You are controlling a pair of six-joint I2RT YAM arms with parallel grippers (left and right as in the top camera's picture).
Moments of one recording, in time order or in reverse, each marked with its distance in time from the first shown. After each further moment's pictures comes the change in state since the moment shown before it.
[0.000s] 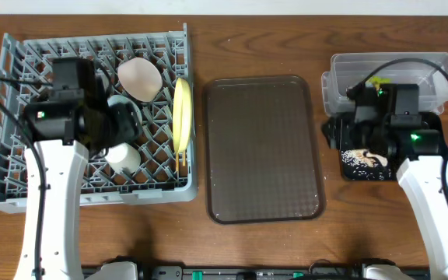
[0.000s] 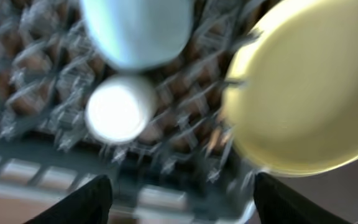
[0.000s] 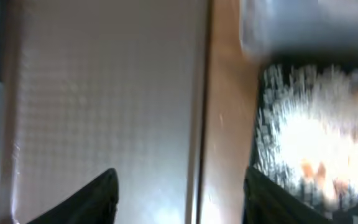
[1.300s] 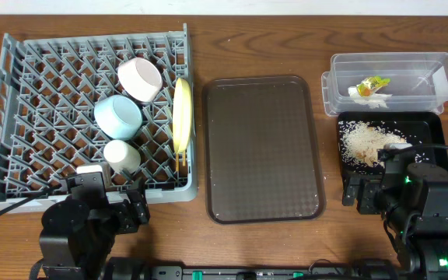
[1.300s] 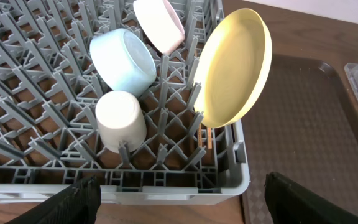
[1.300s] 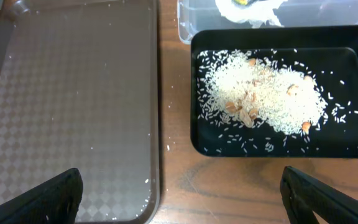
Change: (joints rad) left arm -0.127 -0.929 -0.503 0.222 -0.048 0.108; right arm 0.000 -0.691 -0.232 -0.167 0.206 0.029
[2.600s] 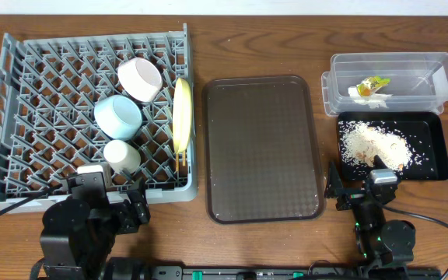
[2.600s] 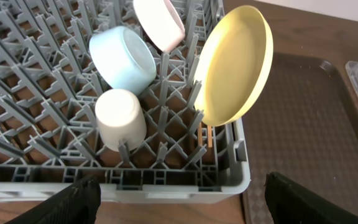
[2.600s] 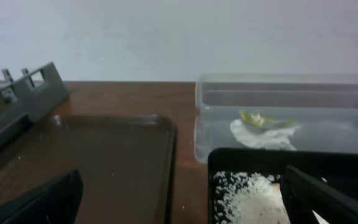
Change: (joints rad) left arm -0.001 0.000 -0.005 -0.001 0.000 0.000; right arm 0.073 -0.629 -0.782 0.887 0.019 -0.005
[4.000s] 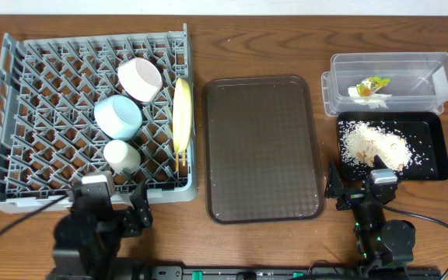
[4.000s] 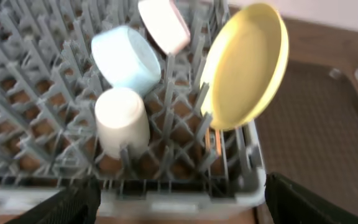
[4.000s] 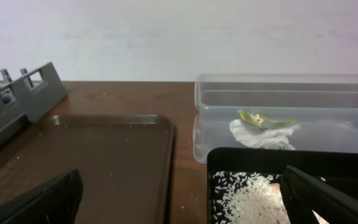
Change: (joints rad) left arm 0.000 -0.192 -0.230 0.134 -0.023 0.001; right arm 0.002 0.000 0.000 0.000 0.004 0.000
